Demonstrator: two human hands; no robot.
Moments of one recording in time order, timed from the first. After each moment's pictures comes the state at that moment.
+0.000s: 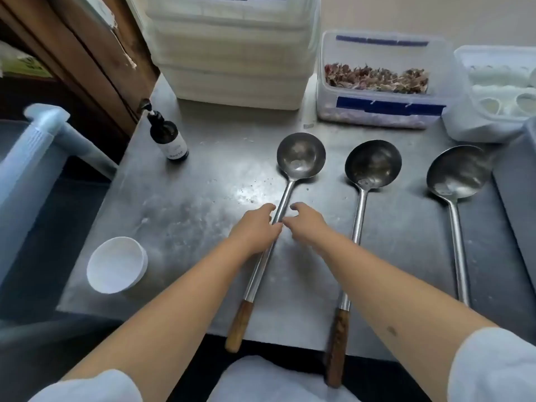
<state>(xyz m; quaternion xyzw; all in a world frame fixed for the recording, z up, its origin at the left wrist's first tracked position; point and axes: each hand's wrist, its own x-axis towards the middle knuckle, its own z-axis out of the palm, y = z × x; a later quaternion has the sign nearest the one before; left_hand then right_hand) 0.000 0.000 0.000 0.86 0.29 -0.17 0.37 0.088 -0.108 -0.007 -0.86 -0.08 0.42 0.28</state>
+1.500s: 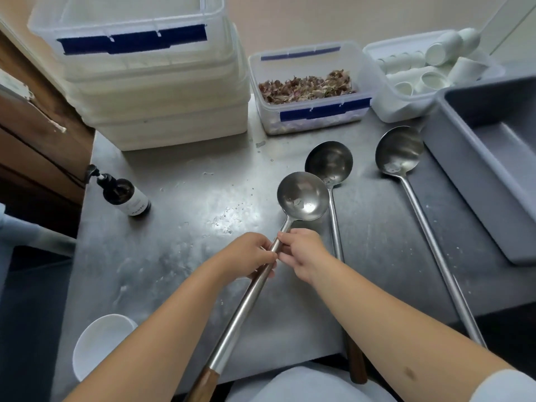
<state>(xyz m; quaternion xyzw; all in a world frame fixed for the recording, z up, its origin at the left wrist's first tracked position) 0.008 0.019 0.043 0.73 0.19 -0.33 0.57 0.056 -0.117 0.018 -0.60 0.27 0.36 0.66</state>
